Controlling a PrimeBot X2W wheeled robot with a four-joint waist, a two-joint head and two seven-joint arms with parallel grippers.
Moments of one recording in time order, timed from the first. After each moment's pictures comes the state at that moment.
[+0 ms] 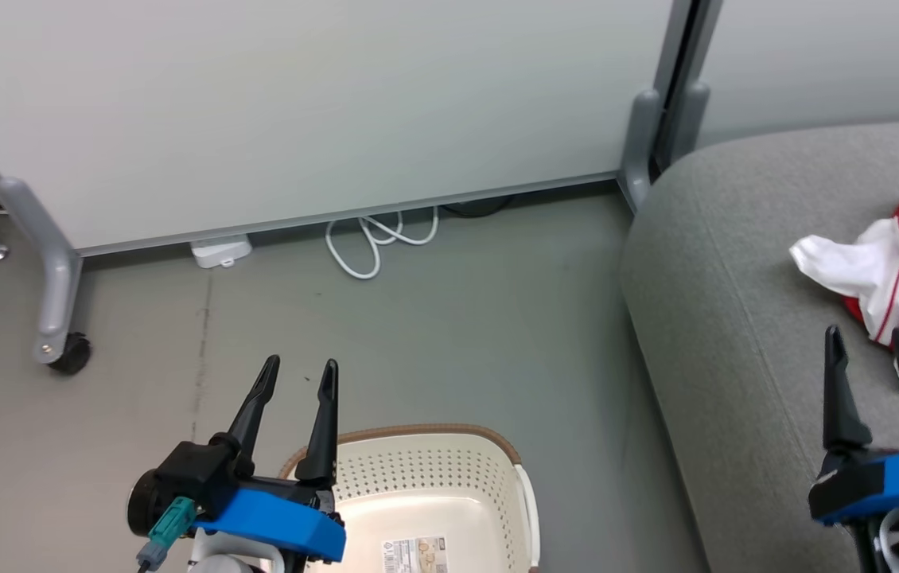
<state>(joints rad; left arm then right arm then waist) -0.11 0.08 -0.24 0.26 -0.30 -0.12 -0.26 -0.12 -0.09 -0.23 0.16 0.10 0.13 -0.15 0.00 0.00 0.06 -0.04</state>
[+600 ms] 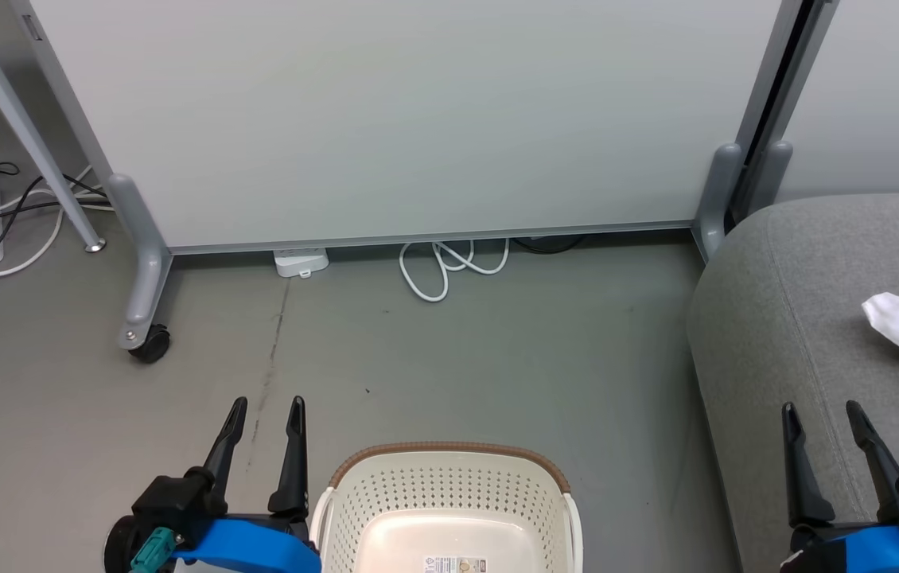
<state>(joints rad) -0.04 0.06 -0.14 0.31 -0.27 -0.13 -0.26 0.06 -0.05 -0.17 0.09 0.07 0.13 -0.17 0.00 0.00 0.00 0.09</state>
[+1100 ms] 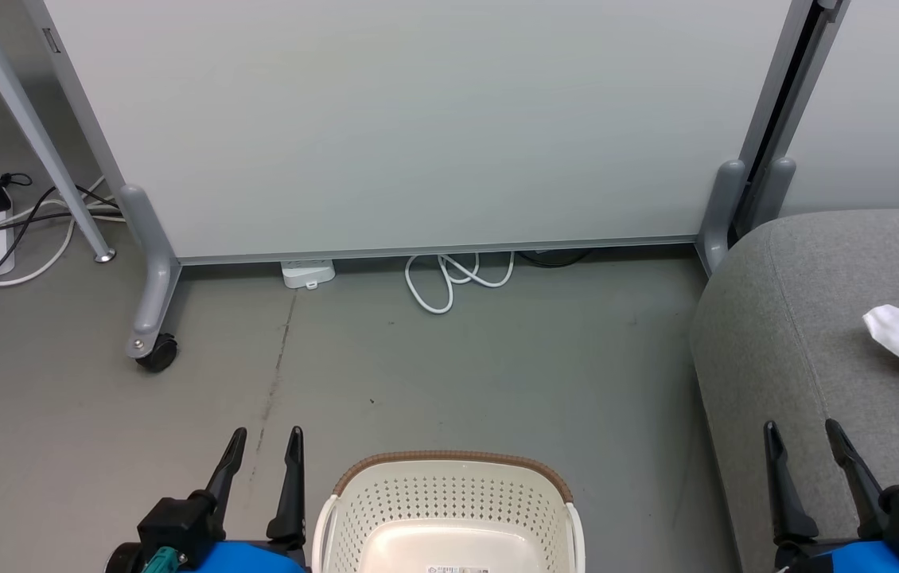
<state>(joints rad) -0.01 0.07 -0.14 0.36 -0.25 -0.13 -0.26 0.09 -0.05 -0.13 0.12 0.11 0.13 -0.18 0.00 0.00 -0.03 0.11</state>
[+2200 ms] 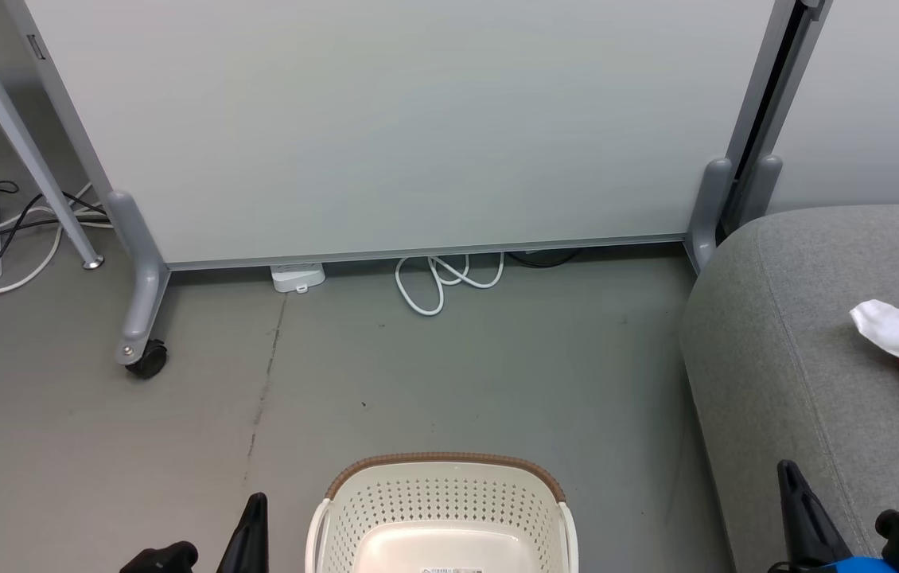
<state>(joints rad) 0.05 0.06 -0.12 0.44 -0.40 -0.13 -0.21 0.09 -0.04 -0.12 0.24 0.29 0.13 -0.15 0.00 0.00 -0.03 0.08</state>
